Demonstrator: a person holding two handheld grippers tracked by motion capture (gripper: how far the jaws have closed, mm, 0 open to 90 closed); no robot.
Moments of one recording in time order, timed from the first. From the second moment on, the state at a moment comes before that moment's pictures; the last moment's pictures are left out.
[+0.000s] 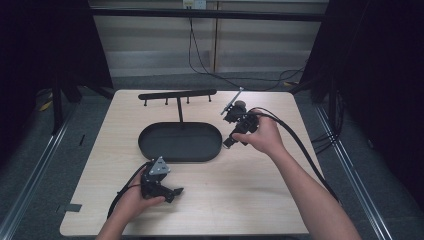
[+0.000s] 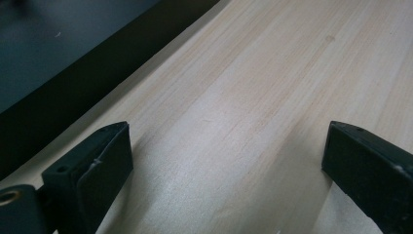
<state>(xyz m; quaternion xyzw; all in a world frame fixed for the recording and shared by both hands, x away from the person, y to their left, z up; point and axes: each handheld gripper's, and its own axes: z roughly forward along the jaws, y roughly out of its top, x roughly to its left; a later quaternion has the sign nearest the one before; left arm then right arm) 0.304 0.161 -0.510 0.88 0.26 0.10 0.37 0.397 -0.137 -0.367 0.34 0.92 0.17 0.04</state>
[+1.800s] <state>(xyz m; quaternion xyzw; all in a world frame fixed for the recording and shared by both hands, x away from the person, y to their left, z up) 0.304 0.160 -0.511 0.88 0.26 0.10 0.38 0.421 -0.105 -0.374 0.33 0.93 0.16 0.05</state>
